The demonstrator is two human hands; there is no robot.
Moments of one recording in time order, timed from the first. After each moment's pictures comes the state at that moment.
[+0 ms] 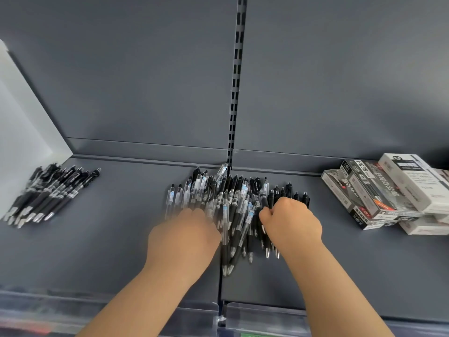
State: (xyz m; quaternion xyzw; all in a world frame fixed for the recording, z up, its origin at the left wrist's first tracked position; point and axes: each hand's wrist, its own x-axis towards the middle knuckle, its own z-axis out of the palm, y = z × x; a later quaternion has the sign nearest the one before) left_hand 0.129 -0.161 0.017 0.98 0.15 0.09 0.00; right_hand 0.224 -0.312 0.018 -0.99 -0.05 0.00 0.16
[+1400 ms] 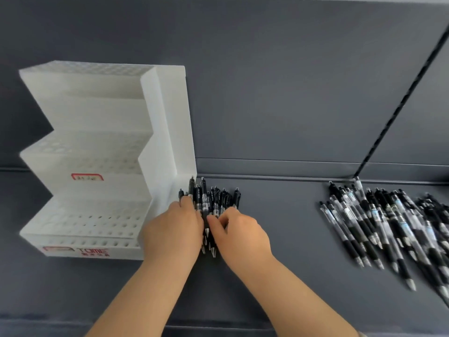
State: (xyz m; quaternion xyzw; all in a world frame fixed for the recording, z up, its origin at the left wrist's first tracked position) left_hand 0.063 0.191 0.024 0.97 0.20 0.12 -0.05; right_hand 0.103 0.080 0.011 -0.93 -0.17 0.05 0.32
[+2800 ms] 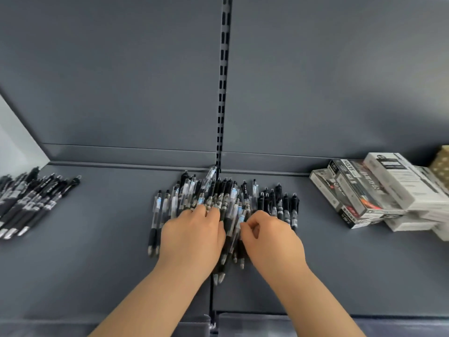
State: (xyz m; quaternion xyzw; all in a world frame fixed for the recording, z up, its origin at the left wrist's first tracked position) left_hand 0.157 -0.172 0.013 0.99 0.05 0.15 0.01; right_hand 0.197 -0.310 0.011 -0.96 -0.13 0.01 0.25
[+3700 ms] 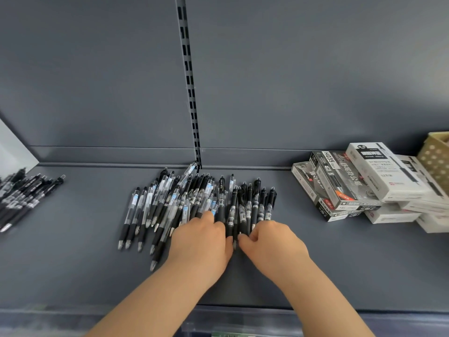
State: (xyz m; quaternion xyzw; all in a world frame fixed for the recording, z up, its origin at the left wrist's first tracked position) left_hand 0.165 -0.246 0.016 1.00 0.04 -0.01 -0.05; right_hand 0.210 -0.372 0.009 -0.96 -0.11 0.13 0.21
